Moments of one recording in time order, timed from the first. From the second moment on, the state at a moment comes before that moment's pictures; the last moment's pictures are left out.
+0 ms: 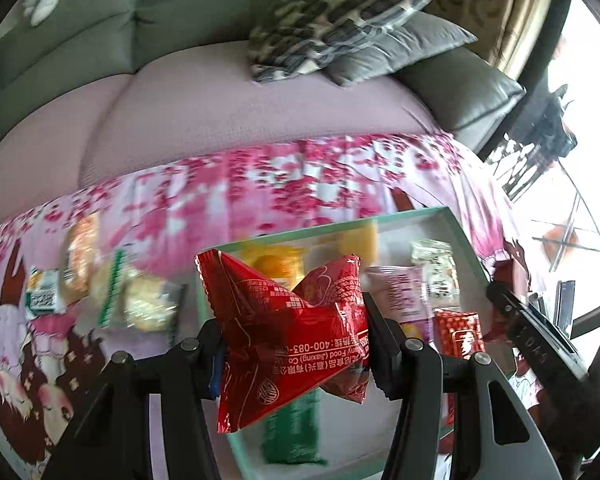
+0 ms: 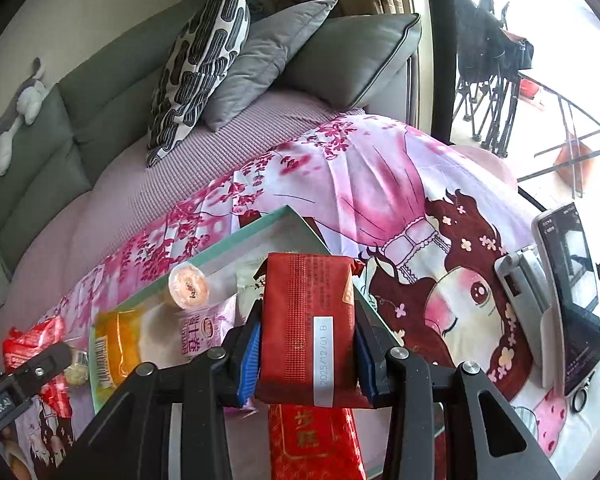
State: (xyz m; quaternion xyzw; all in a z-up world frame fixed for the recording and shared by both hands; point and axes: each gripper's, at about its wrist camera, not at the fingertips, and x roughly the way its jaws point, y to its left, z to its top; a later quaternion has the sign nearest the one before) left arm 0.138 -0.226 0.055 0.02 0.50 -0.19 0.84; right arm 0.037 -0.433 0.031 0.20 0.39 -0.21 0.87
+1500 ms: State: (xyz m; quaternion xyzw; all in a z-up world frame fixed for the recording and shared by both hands) left arm 0.148 -0.244 0.044 0.02 0.52 -0.16 0.84; right arm 0.063 -0.411 0.005 0.19 0.43 -0.16 0.87
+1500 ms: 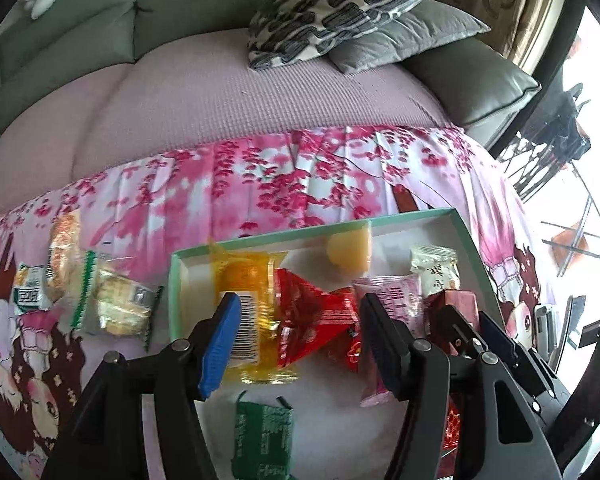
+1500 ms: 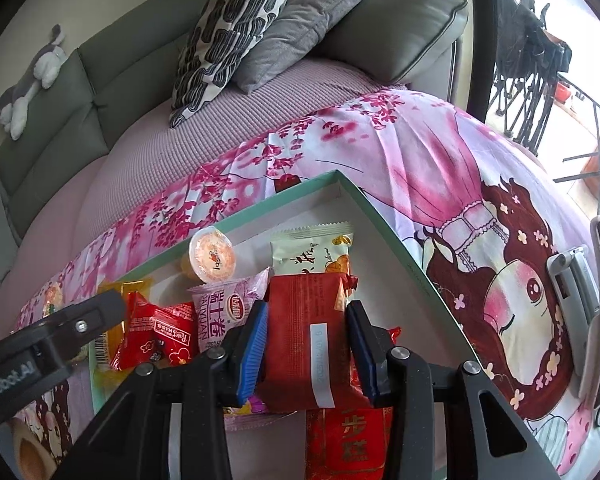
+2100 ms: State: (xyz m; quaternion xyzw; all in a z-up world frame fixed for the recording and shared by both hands) left arm 0.150 -0.167 0.008 -0.02 0.53 -0.01 0.85; right arm 0.066 -0.377 0.021 0.15 0.43 -0.14 0.88
